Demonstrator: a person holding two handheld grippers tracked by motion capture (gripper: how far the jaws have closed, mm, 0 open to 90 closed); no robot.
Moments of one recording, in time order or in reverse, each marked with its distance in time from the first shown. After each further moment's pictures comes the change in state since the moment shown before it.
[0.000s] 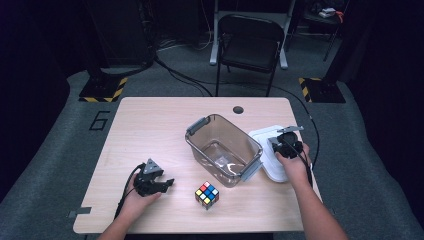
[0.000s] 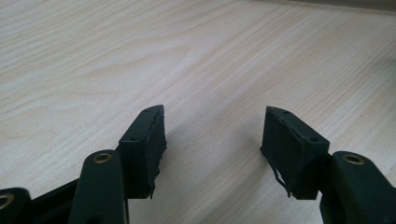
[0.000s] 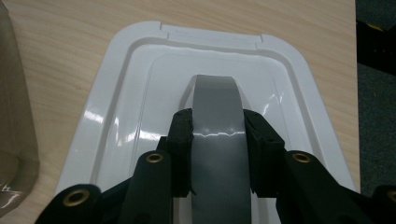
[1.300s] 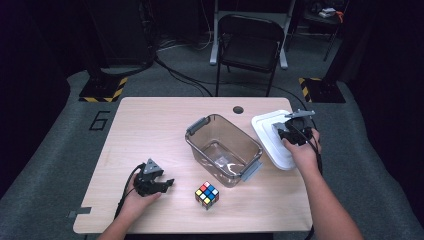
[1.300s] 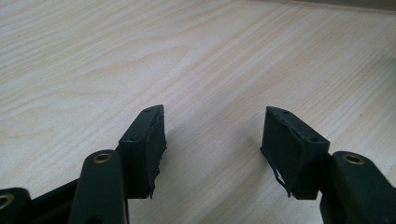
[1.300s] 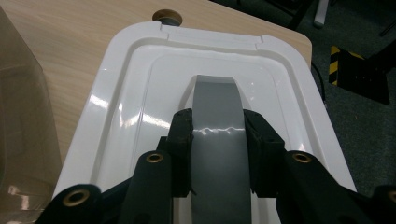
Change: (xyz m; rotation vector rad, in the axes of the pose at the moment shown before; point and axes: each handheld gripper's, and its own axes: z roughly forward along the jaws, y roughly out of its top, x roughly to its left) left arm 0.000 0.000 0.000 0.003 0.000 0.001; right arm -0.014 0.044 -0.048 -0.063 -0.005 -0.025
